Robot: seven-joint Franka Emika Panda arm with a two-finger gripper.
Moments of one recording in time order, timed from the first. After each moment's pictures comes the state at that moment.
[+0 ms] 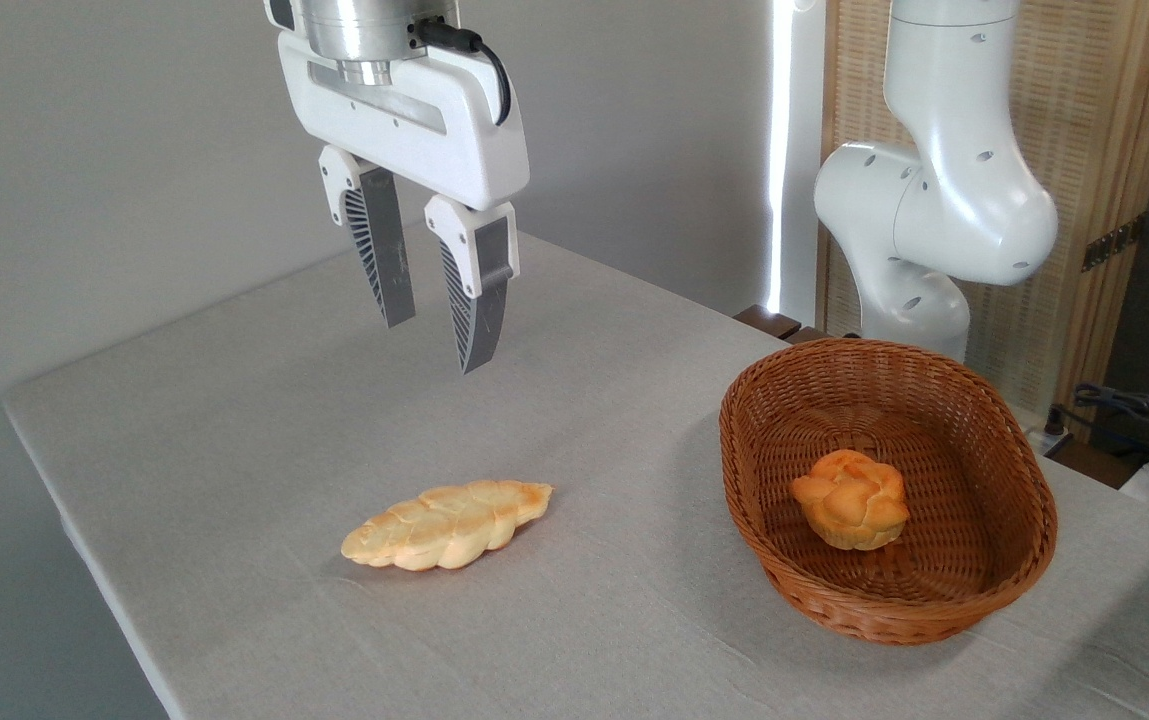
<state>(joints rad) -0.03 -0.03 -0.01 -1.61 -0.08 1.62 0.67</state>
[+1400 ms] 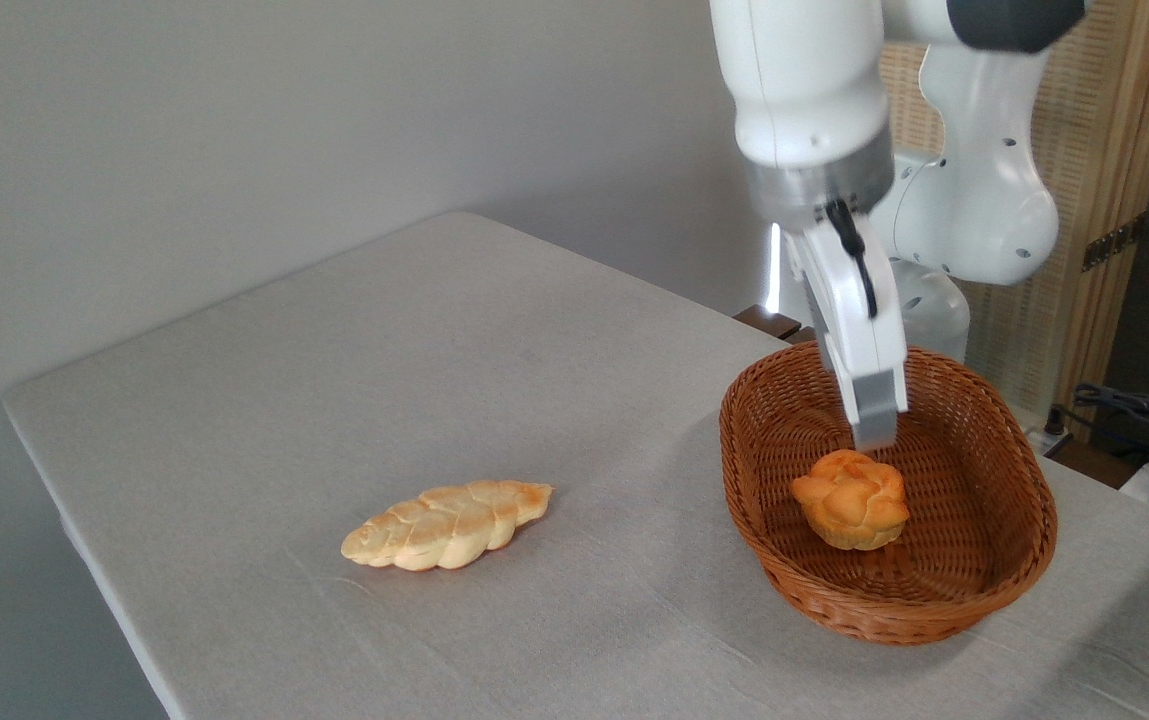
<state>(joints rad) -0.02 -0.48 0.32 -2.28 0.19 1.53 1.68</state>
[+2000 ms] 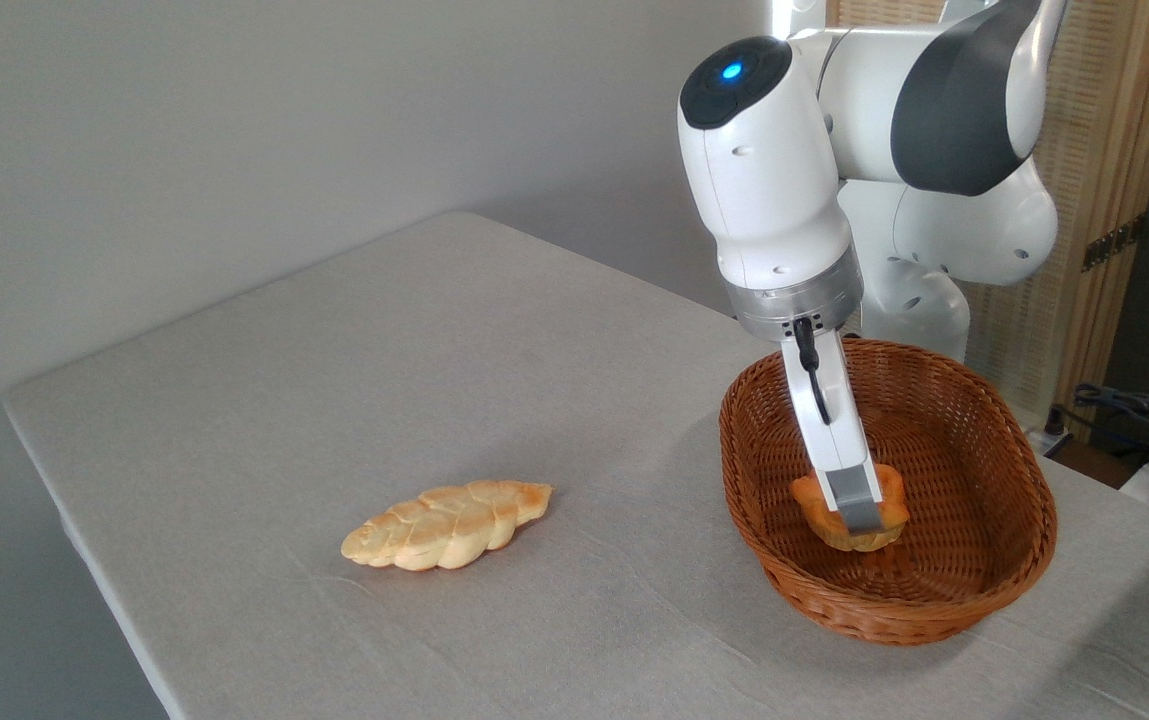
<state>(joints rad) -0.04 -0.48 0.31 -2.50 0.28 1.79 1.69</state>
